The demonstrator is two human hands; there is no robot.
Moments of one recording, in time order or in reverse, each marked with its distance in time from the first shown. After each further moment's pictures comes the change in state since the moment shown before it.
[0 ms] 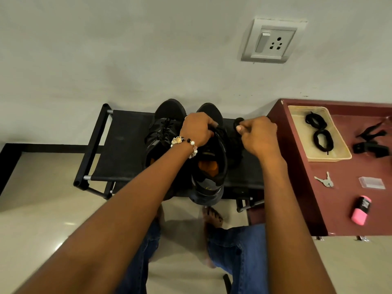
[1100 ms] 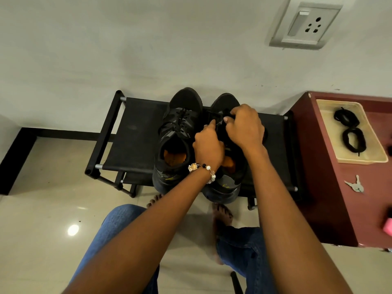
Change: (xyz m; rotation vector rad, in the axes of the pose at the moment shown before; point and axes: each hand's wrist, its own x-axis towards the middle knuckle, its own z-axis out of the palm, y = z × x) left_hand -0.056 0.002 0.030 -0.217 0.213 -0.325; right_hand 0.023 -0.035 0.070 -0.100 0.030 -0.177
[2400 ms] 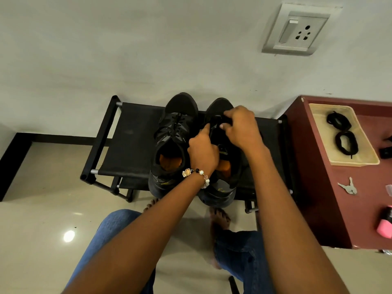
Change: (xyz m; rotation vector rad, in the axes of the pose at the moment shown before) left_hand -0.004 0.003 -0.003 -0.061 0.031 -0.003; right_hand 0.009 0.007 -0.014 0.007 -0.135 -0.110
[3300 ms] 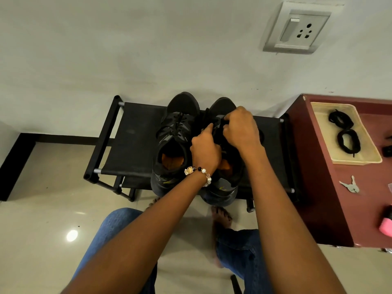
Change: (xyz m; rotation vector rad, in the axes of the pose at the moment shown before) left_hand 0.003 -0.003 0.003 0.026 -0.043 0.007; right_hand -0.001 -0.007 0.009 -0.149 0.045 0.059
